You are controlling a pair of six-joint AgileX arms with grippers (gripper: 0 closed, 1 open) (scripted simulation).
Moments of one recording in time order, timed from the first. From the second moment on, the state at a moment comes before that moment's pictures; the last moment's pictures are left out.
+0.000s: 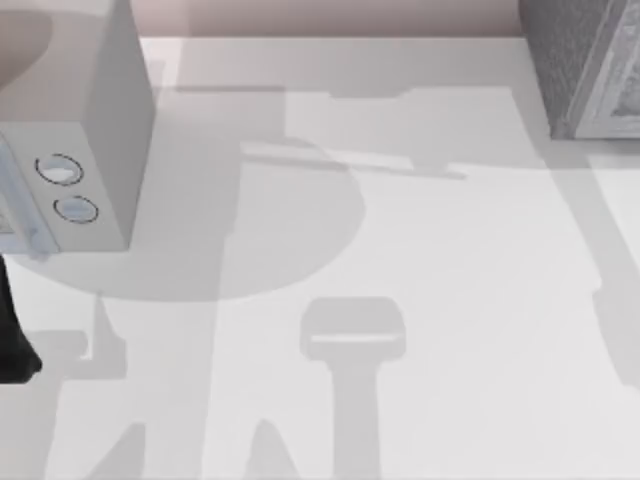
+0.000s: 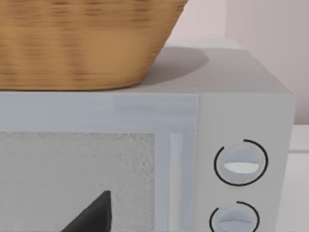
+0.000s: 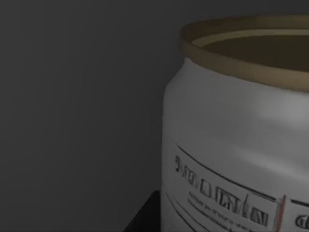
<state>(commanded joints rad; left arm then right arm) 0.00 0.00 0.00 0.00 0.00 0.00 0.16 1.85 2.32 -0.48 0.20 0.02</state>
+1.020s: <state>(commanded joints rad) 0.00 0.00 0.00 0.00 0.00 0.00 0.26 1.39 2.08 -0.67 0.29 0.02</state>
